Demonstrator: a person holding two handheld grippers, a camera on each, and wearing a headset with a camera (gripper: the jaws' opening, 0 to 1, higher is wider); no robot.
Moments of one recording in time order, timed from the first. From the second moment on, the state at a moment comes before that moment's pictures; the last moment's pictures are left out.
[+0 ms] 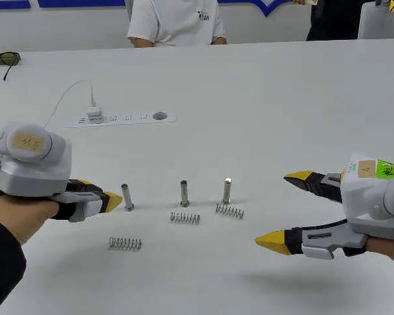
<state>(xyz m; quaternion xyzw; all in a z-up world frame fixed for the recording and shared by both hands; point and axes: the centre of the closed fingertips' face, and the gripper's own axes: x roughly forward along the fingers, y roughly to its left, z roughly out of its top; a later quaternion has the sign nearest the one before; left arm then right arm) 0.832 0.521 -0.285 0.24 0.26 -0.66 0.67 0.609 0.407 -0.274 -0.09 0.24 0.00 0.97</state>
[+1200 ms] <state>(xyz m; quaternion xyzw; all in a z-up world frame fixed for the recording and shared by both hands) 0.790 0.548 -0.328 0.31 0.21 -0.79 0.49 0.610 0.408 -0.277 -0.09 0.25 -0.01 0.96</state>
